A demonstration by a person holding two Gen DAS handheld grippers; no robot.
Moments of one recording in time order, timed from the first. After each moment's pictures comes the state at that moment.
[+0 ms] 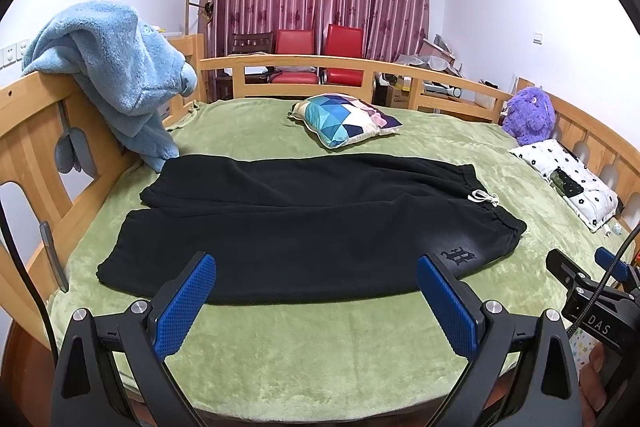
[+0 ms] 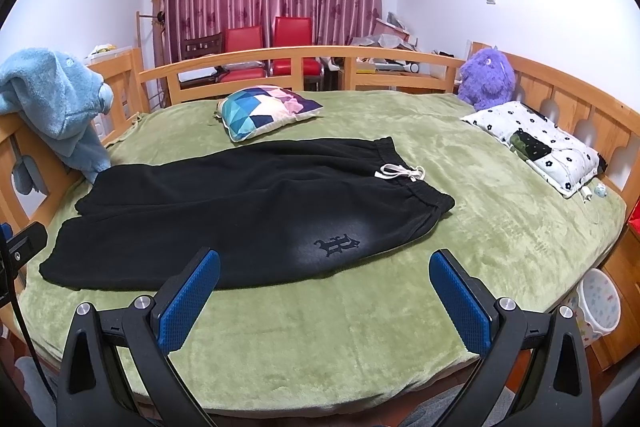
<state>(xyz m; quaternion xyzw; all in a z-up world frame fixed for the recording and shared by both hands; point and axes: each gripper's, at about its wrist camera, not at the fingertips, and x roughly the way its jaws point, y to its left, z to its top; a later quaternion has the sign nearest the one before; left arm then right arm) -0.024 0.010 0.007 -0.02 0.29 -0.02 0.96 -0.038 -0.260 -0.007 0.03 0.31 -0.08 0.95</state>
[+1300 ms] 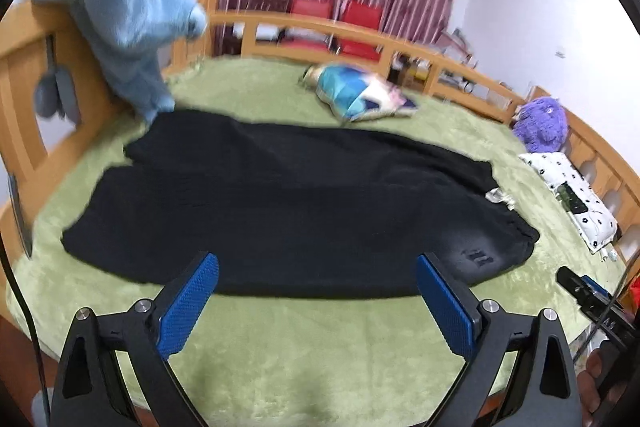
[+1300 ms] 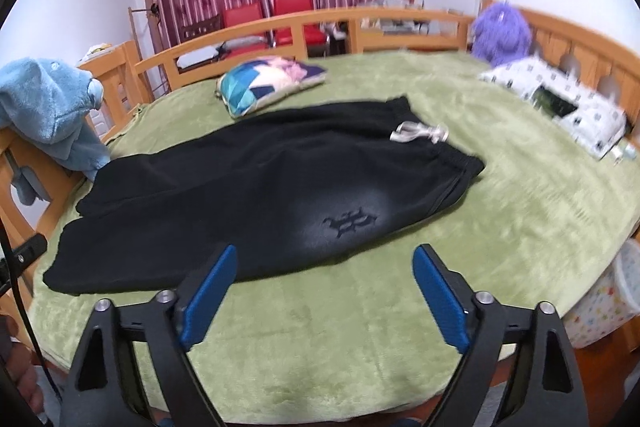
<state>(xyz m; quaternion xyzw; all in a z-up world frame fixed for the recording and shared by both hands) 0.046 0.059 -0.058 -0.09 0.35 -0.02 0.93 0.017 -0.292 -0.075 0.09 0.36 -0.05 0.93</state>
